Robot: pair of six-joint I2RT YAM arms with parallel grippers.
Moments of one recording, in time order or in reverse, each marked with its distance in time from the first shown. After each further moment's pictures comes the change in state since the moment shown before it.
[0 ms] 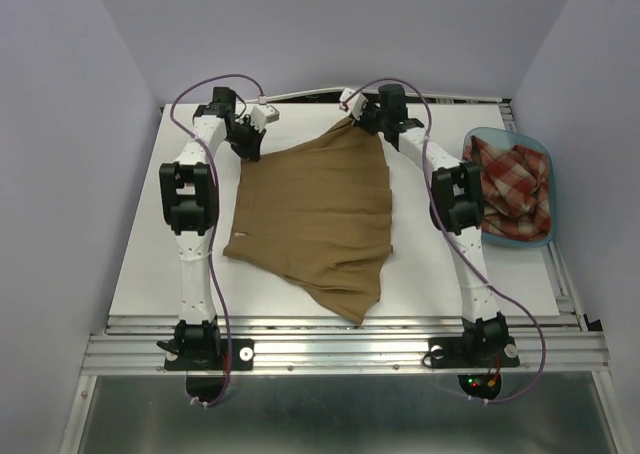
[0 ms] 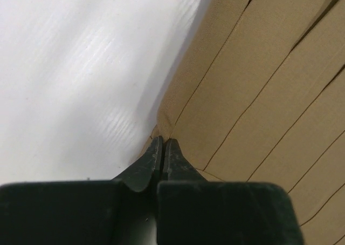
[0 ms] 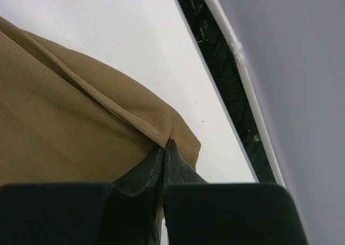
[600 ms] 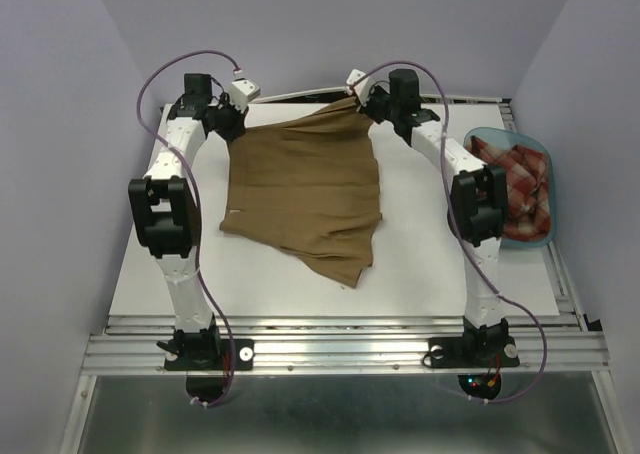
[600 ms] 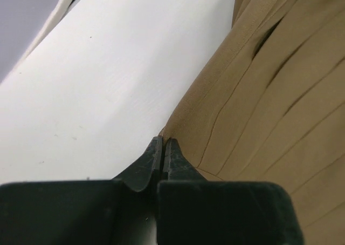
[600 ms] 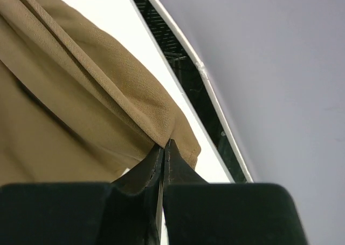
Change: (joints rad) left arm 0.047 -0.294 -0.244 0.313 -0.010 -0.123; right arm 0.007 -0.219 -0.157 0.070 0.029 0.065
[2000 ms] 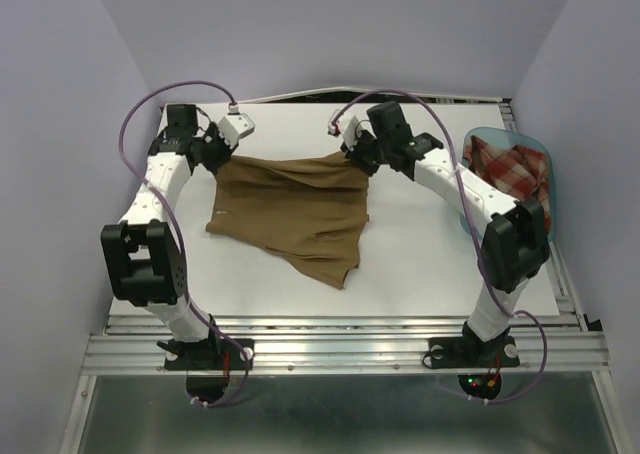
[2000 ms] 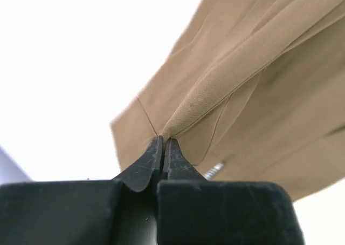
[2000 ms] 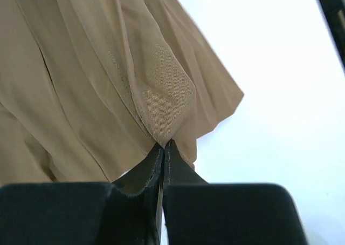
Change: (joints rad) left arm 0.032 -0.460 -0.578 0.040 -0.045 0.237; right arm 0.231 -0.534 -0.516 -0.398 0.057 0.239
